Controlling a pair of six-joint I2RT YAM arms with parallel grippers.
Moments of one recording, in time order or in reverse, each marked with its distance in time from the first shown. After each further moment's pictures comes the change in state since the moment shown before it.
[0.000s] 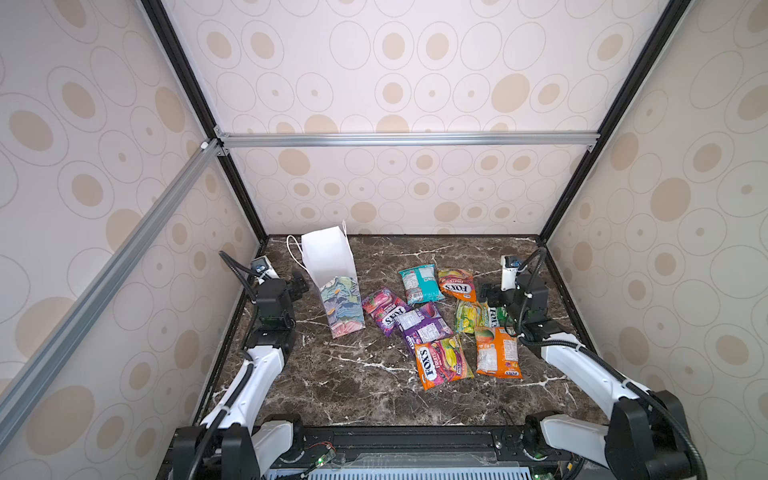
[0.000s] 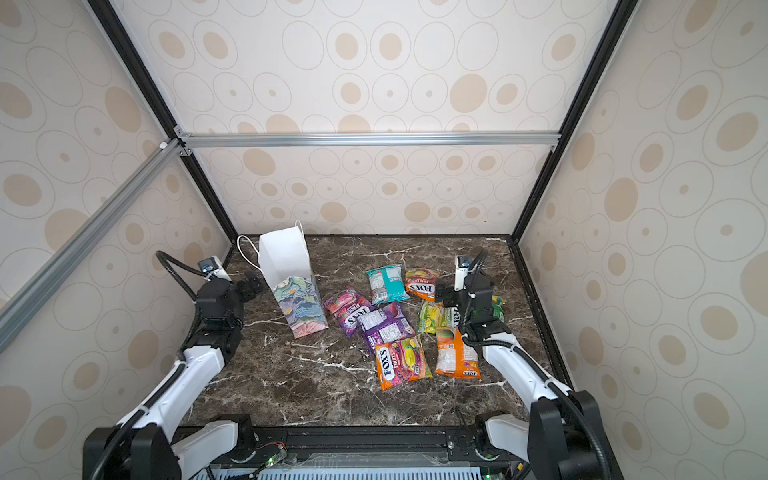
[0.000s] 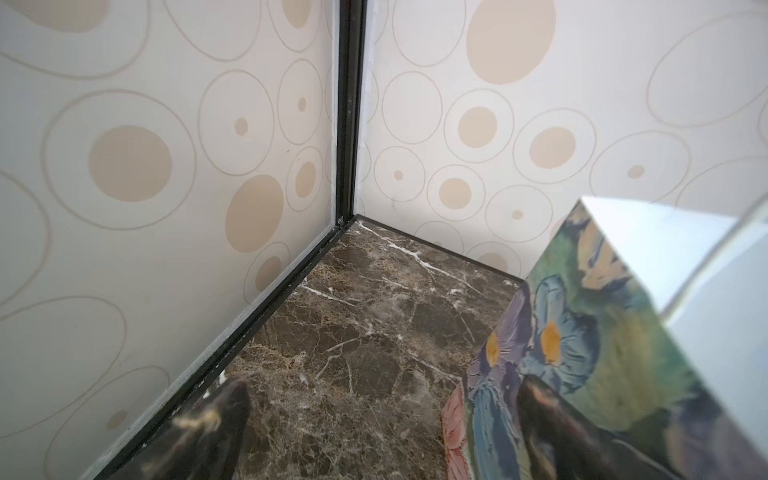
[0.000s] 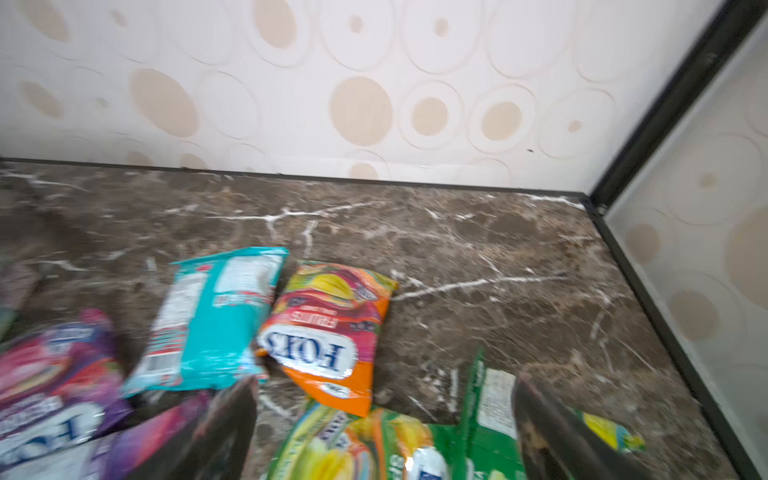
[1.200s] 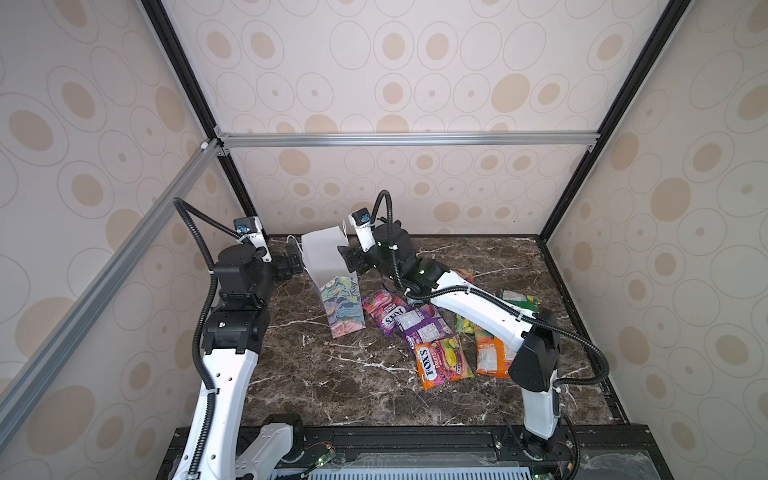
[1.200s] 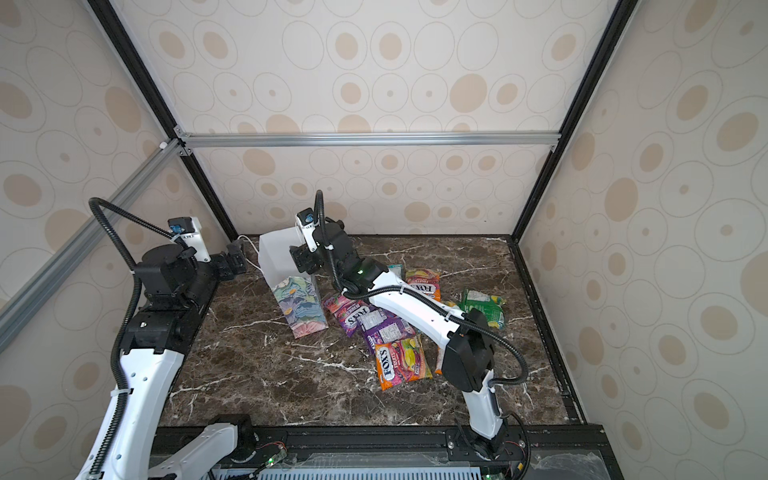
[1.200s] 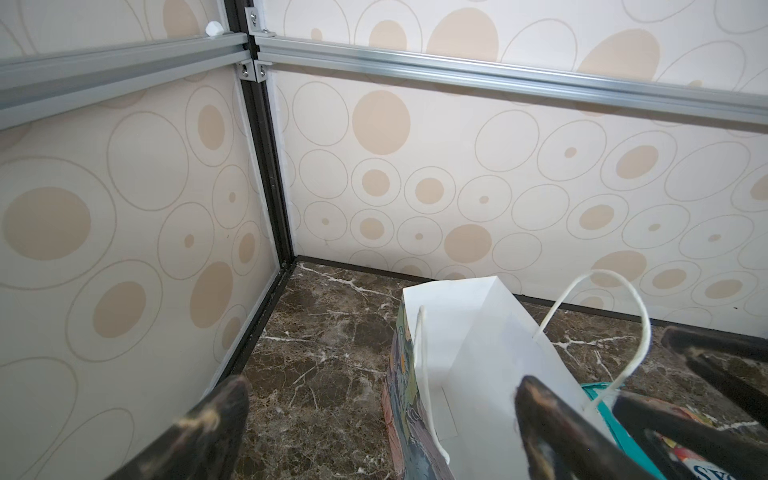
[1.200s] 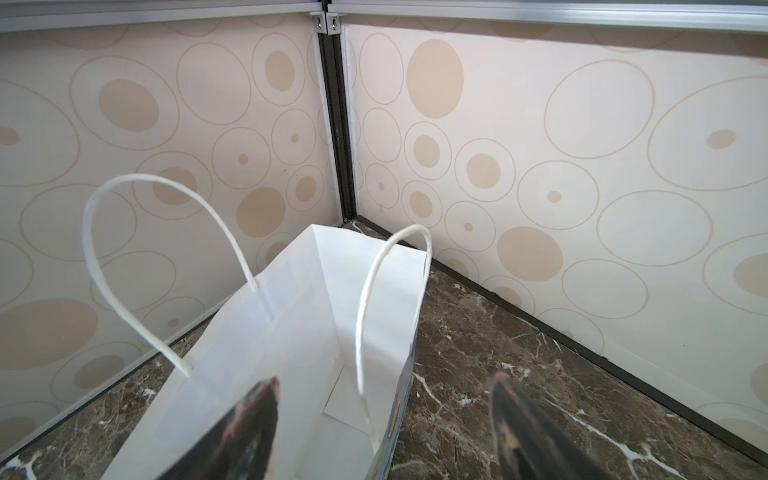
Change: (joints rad) left arm 0.000 -0.050 0.513 -0.539 0.249 0.170; right arm 0.665 0.828 1.241 -0.307 0.117 0.023
